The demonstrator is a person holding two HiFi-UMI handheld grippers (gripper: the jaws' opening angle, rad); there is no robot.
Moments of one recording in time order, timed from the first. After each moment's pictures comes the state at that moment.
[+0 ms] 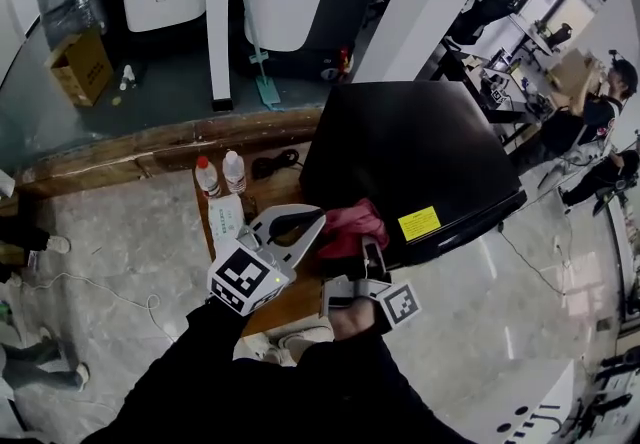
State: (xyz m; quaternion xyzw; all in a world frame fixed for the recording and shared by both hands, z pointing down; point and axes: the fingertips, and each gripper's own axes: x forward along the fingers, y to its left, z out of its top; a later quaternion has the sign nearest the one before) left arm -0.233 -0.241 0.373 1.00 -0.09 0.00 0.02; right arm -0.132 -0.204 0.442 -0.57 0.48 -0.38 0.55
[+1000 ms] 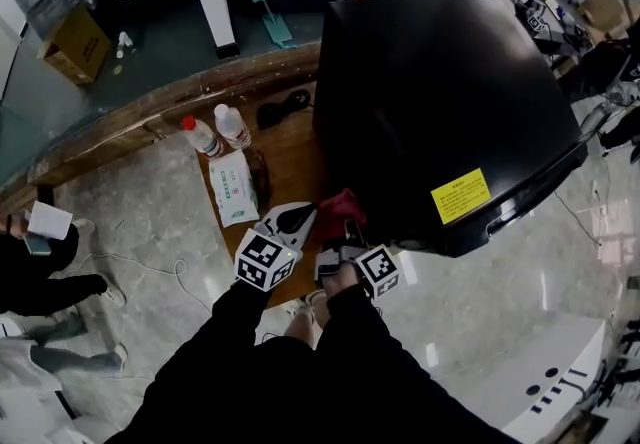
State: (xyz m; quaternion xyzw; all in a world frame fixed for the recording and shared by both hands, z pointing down) left arm -0.204 -0.246 0.641 0.97 -0.13 0.14 0.16; right arm -0.122 -0.209 0.706 -0.64 0.39 -0.48 0.45
